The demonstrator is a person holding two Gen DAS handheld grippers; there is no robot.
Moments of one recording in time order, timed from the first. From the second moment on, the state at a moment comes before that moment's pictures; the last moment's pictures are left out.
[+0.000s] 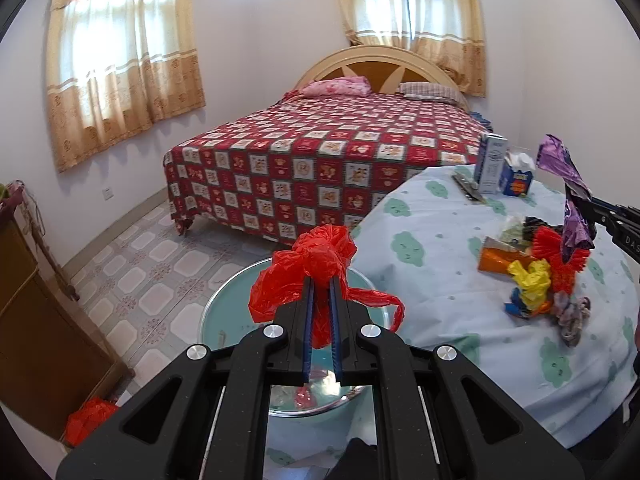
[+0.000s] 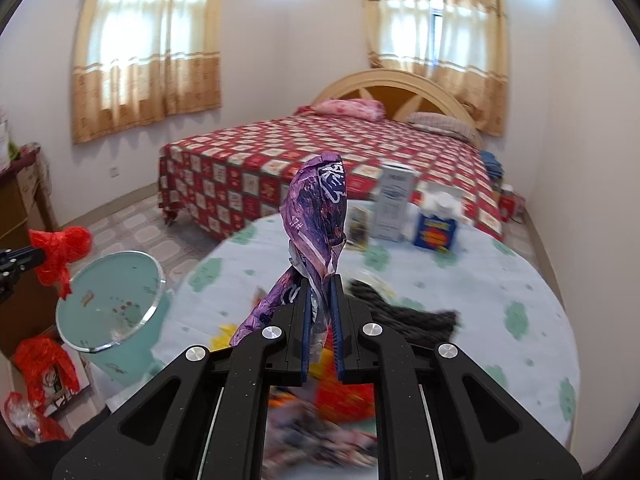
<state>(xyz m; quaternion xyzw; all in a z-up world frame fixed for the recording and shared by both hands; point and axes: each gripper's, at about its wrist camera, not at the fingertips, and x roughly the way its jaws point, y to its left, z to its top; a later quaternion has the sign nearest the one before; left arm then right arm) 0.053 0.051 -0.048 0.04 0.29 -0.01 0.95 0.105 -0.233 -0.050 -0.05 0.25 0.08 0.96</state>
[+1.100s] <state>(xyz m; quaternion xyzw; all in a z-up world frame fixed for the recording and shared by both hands) 0.063 0.126 -0.054 0.01 0.30 0.07 0.95 0.142 -0.098 -0.065 -0.12 0.26 0.20 0.94</state>
